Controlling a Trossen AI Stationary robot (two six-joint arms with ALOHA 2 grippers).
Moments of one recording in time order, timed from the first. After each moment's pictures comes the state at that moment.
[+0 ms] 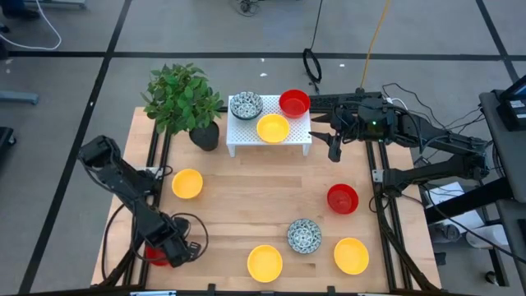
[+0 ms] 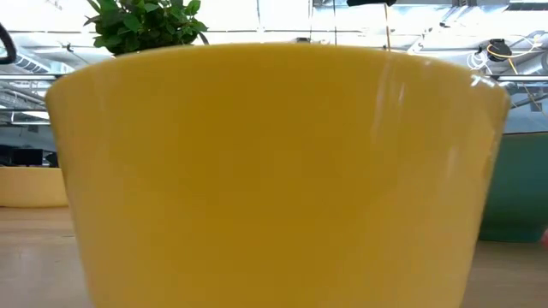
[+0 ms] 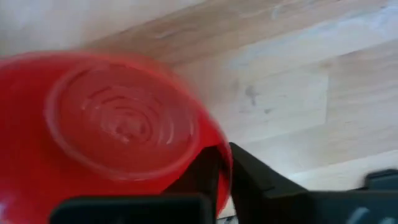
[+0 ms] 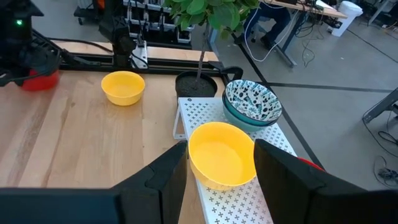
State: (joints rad) left arm -0.88 1.51 0.81 -0.63 0.21 -2.17; right arm -0.19 1.05 1.27 -0.60 0.10 -0.17
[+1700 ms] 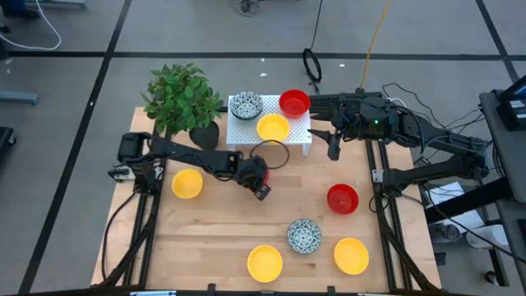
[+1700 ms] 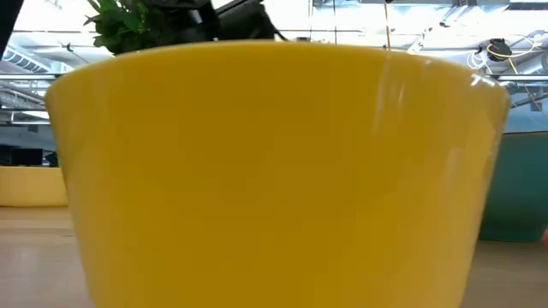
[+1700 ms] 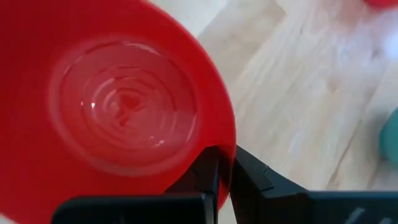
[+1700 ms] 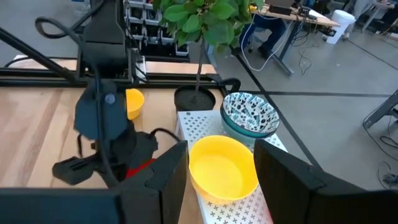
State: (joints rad) left arm 0.02 1.82 1.15 -0.34 0.02 -0.73; right arm -0.19 1.05 1.27 -0.55 0.10 -0.14
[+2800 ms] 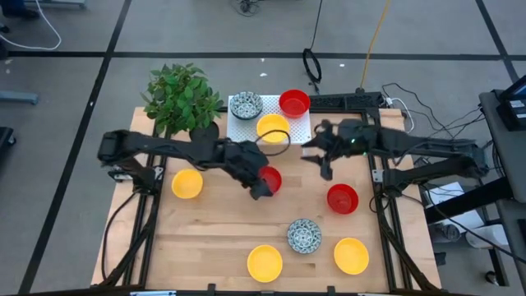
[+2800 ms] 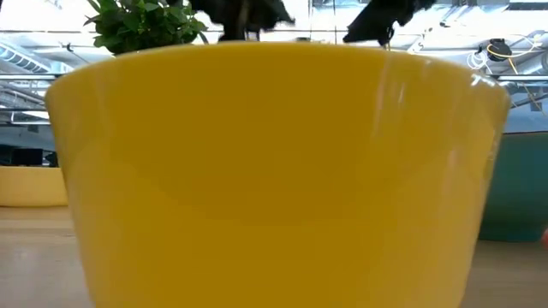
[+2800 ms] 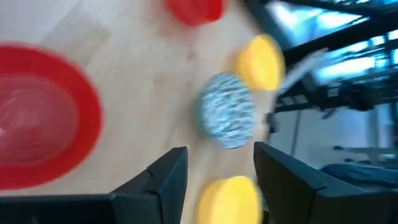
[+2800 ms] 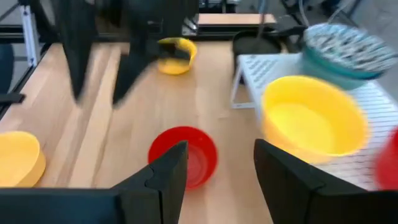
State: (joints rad) left arm 0.00 1.62 1.30 -0.38 0.34 -0.77; right arm -0.14 1.05 0.98 -0.41 -0.05 -0.05
